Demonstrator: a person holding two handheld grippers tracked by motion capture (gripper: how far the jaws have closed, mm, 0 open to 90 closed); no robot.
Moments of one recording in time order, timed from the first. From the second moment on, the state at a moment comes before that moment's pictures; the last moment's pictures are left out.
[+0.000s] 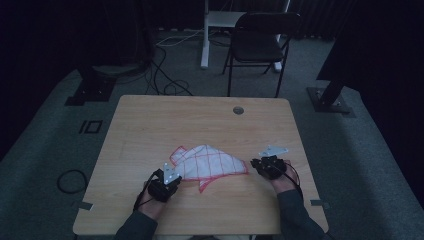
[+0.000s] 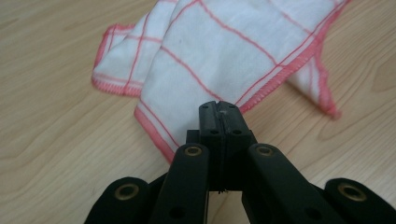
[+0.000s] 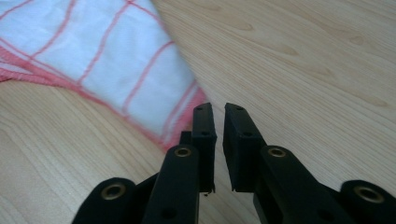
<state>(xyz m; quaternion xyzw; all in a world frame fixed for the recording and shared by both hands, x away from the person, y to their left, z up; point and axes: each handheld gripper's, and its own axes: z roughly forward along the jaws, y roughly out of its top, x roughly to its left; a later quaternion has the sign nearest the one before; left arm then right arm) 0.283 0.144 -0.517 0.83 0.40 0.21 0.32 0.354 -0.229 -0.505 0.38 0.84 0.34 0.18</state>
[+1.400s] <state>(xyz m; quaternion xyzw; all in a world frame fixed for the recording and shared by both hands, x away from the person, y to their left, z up) 0.331 0.110 -0.495 0.82 0.37 0.22 0.37 0.382 -0.169 -0.521 0.39 0.83 0.37 0.14</state>
